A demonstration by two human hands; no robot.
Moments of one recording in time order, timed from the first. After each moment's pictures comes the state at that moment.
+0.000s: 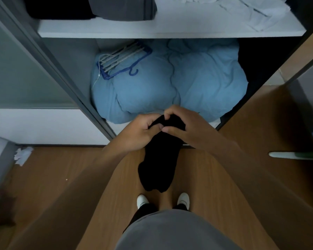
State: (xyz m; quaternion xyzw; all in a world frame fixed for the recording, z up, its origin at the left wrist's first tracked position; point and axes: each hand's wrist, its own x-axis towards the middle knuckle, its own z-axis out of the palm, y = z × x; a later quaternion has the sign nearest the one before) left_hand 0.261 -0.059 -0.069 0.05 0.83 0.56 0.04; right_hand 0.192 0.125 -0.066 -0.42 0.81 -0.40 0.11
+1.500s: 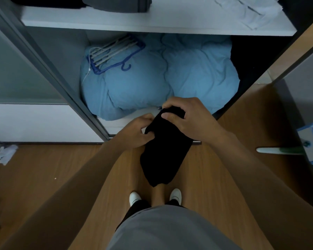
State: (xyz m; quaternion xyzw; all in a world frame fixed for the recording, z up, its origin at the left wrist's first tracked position) left_hand 0.250 -0.069 -0.120 0.08 0.87 0.49 0.04; right_hand 0.188 0.121 -0.042 -0.39 0.84 -0.38 0.04
